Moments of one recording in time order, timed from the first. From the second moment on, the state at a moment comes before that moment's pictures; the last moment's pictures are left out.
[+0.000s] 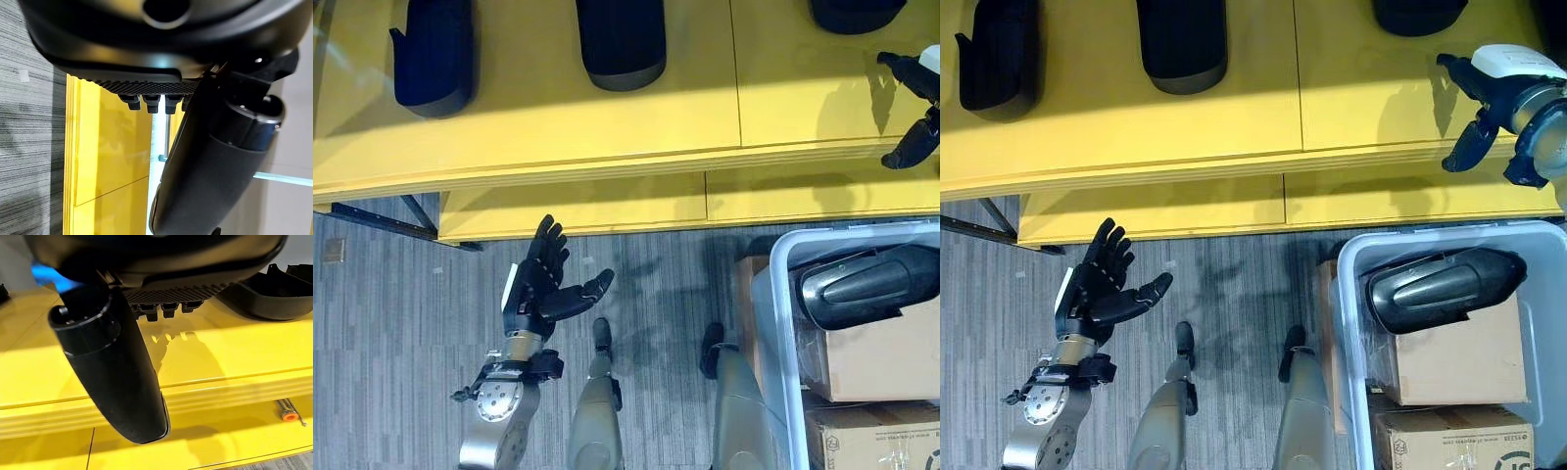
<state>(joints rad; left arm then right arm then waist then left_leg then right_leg) 0.17 0.37 -0.08 -0.20 -0.51 -0.18 0.11 -1.44 -1.29 1.16 0.82 0.04 -0.12 0.13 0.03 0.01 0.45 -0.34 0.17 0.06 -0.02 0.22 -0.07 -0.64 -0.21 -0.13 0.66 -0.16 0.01</state>
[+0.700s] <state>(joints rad) 0.14 0.38 -0.05 -0.20 -0.51 -0.18 0.10 -0.98 -1.41 0.77 0.47 0.09 -0.13 0.17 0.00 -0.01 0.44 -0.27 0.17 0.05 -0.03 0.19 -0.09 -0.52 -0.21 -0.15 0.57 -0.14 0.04</state>
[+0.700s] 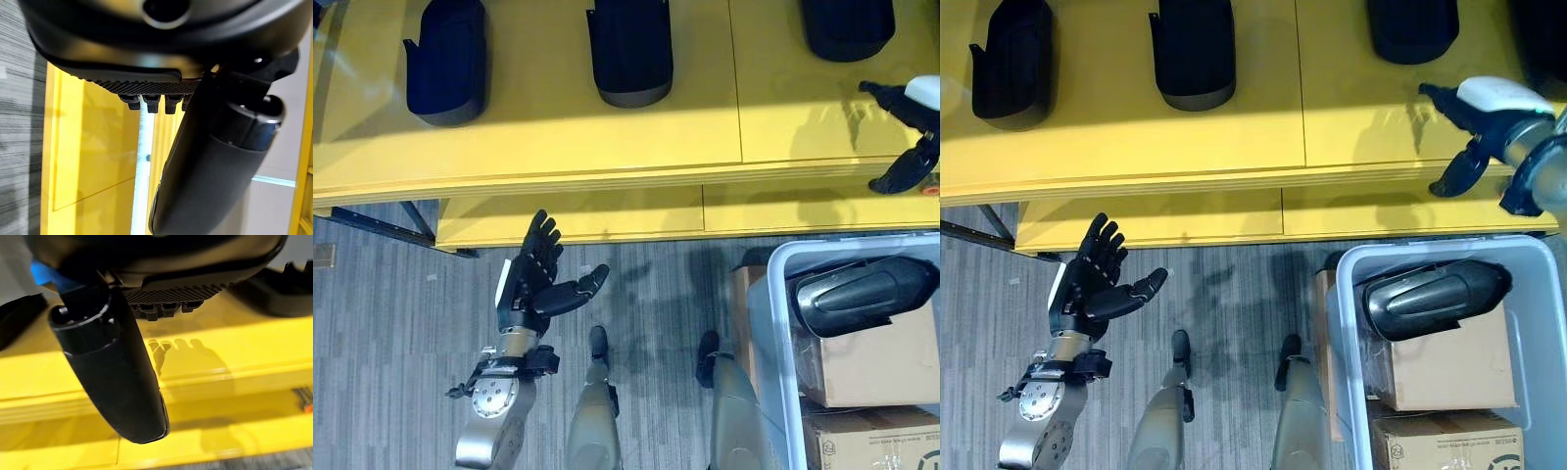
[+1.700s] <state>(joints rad) 0.26 0.31 0.02 -0.11 -0.46 -0.15 0.05 0.29 -0.62 -0.35 0.03 0.17 -0.15 0.16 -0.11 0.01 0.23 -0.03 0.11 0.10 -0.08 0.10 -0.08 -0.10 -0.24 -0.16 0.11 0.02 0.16</state>
